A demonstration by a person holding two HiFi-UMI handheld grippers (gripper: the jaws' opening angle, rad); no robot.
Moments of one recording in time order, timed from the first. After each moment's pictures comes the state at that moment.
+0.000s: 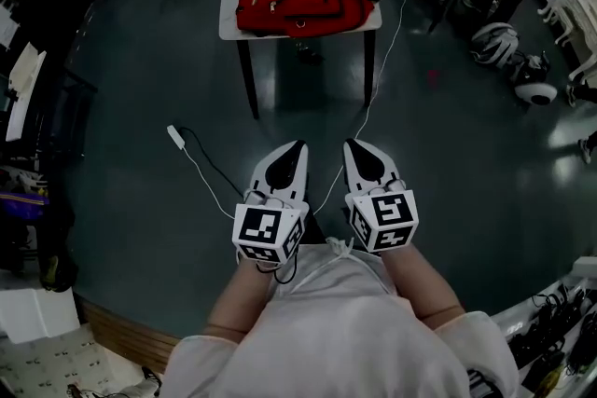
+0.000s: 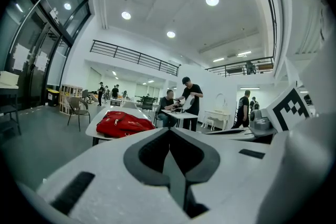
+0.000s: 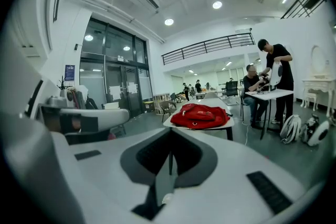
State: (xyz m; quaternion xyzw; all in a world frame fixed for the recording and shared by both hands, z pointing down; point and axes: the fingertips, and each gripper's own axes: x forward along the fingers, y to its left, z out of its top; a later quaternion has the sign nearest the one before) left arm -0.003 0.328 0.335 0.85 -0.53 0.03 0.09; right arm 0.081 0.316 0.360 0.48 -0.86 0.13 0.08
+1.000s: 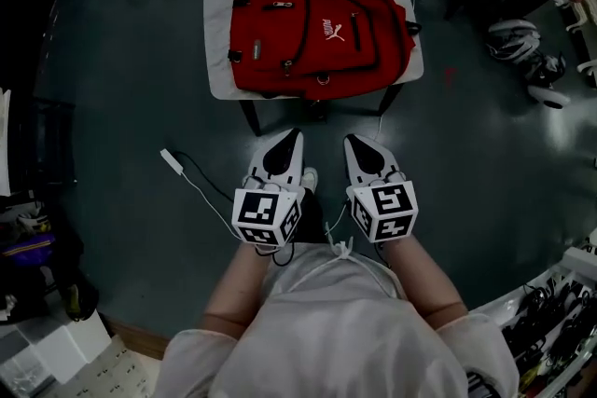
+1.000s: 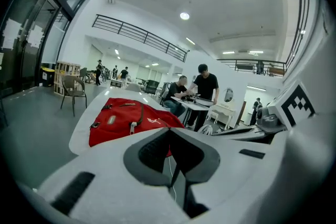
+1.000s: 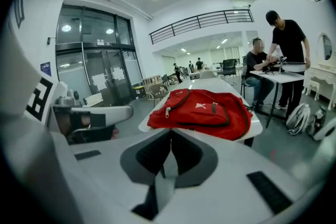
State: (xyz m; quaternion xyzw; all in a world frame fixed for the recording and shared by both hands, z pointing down) left arm -0.115 -0.024 0.409 0.84 -0.50 0.07 0.19; right arm -0.018 -0.011 0.429 0.49 -0.83 0.22 0.16
